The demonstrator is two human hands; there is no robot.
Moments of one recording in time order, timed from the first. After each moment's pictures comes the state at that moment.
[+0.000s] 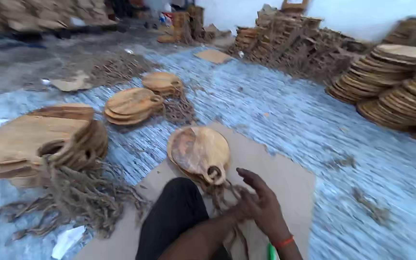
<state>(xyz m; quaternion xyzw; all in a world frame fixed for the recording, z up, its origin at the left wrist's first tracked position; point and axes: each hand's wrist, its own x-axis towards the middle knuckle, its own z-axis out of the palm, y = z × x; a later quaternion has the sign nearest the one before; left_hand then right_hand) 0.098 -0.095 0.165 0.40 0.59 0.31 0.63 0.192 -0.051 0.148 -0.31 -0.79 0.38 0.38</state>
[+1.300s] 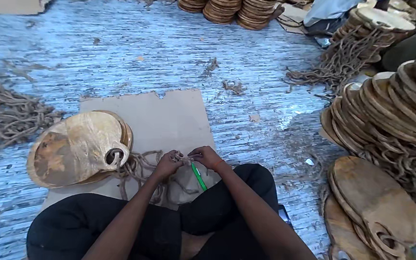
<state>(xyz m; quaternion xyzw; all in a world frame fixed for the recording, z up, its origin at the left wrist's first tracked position) 0.167 -0.038 0.002 0.59 0.54 0.12 0.59 0.386 -0.059 0.016 -0.59 -0.66 0.44 0.13</state>
